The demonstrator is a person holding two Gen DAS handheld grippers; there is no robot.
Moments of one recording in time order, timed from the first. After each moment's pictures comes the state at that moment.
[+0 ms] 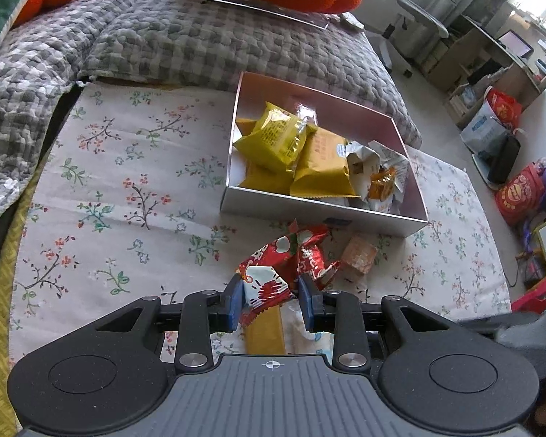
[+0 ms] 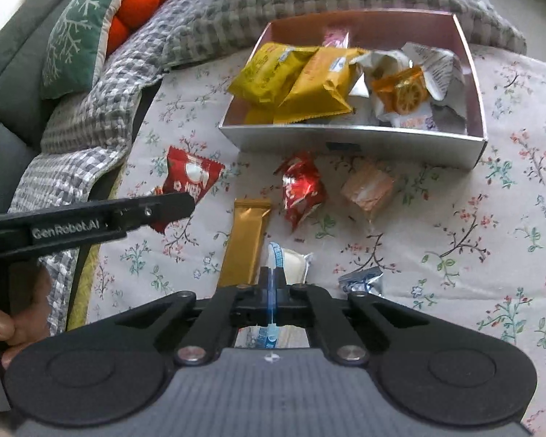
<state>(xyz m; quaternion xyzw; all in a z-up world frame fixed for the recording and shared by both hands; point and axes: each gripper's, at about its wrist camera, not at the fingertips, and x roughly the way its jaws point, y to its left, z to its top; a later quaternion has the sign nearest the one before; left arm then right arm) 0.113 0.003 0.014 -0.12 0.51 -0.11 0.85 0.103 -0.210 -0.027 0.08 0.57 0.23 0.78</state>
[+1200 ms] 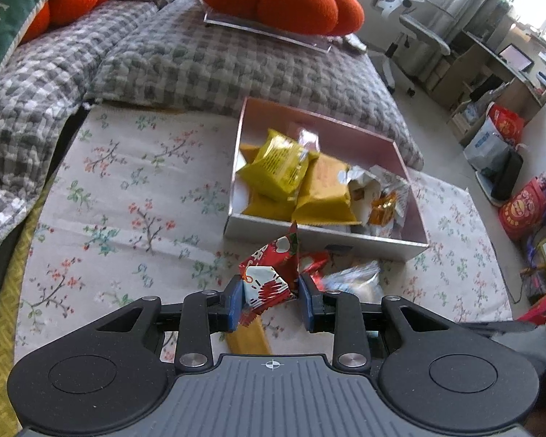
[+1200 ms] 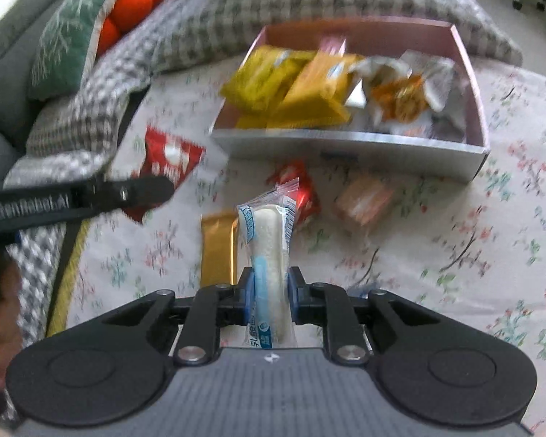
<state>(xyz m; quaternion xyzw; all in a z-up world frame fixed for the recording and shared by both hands) 0.117 0.002 0.025 -0.12 0.47 -0.10 0.87 0.112 -0.202 -0.026 0.07 0.54 0.20 0.81</state>
